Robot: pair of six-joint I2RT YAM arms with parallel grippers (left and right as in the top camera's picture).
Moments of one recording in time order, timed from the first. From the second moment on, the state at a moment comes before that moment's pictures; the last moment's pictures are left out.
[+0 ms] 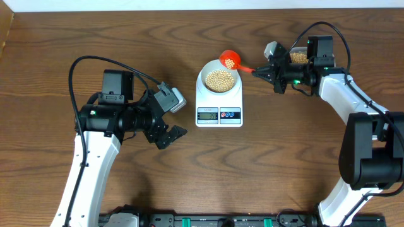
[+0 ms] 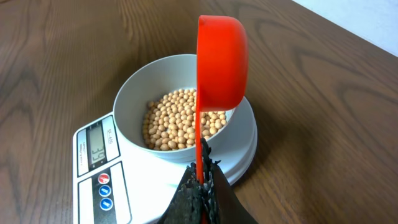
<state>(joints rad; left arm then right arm) -0.09 1.27 1.10 -1.01 0.60 0.78 0.04 1.92 1.24 -0.23 -1.01 -0.72</state>
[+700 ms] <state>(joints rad) -0.09 1.27 1.10 -1.01 0.60 0.78 0.07 1.92 1.24 -0.21 -0.97 -0.72</state>
